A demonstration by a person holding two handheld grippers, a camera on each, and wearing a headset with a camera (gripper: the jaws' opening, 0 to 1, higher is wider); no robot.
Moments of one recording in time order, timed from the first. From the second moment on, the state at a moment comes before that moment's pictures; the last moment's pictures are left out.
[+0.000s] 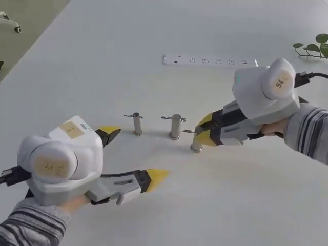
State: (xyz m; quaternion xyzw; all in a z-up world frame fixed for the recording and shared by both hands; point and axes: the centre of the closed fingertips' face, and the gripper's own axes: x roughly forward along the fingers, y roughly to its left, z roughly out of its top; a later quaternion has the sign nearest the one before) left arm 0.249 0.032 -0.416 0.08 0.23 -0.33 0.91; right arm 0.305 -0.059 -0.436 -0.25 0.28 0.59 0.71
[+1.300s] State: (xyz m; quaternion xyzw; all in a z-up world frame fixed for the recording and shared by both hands) left arm 0.252 0.043 -0.405 0.05 0.23 -0.32 0.92; right arm 0.336 -0.081 -0.444 -0.27 0.30 0.62 0.68
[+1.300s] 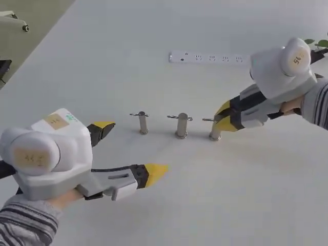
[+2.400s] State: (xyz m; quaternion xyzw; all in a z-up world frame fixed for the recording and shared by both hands) left arm 0.258 0.055 -0.409 0.05 0.24 -0.31 0.92; right arm 0.334 -0.084 -0.431 -0.26 0.28 0.62 0.69
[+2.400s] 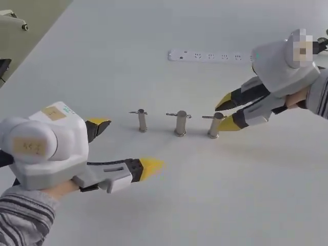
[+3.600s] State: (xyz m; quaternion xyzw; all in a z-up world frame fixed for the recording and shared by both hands) left arm 0.264 0.054 -0.403 0.05 0.26 -0.29 0.92; right arm 0.305 -0.096 -0.417 -0.05 0.28 0.37 0.89
